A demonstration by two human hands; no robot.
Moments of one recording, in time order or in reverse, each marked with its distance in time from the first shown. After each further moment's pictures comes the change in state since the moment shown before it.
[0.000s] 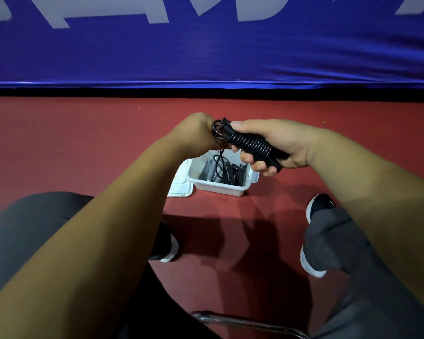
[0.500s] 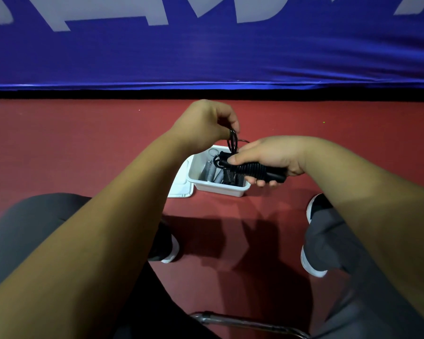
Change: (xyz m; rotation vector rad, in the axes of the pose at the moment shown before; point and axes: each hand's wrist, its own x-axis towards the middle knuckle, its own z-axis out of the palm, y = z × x) left_hand -0.005 0.024 -0.007 -0.091 0.086 0.225; right_hand 0.010 0.018 0.005 -0.336 0.060 0.182
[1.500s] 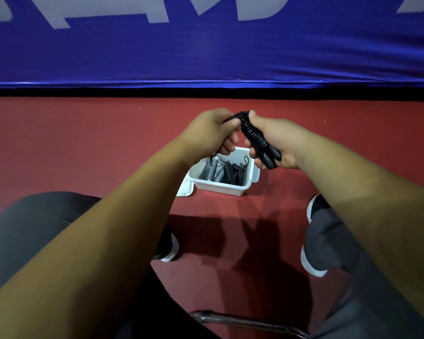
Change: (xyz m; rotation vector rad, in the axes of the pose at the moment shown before) left_hand 0.000 -0.007 0.027 -0.344 -0.013 -0.237; right_hand 0.013 -0.006 -0.009 0.565 0.406 -0.070
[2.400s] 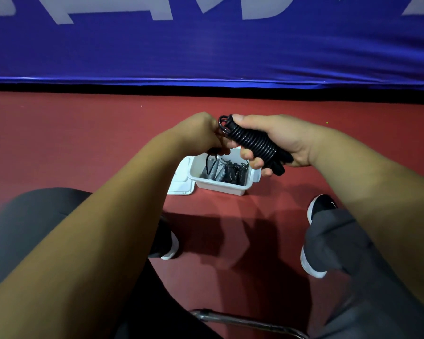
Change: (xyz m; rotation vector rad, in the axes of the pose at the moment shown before) left_hand -0.006 0.001 -0.028 0.313 -0.121 -0.082; right_hand -0.030 -0.015 0.001 -0.155 -0.497 -0.032
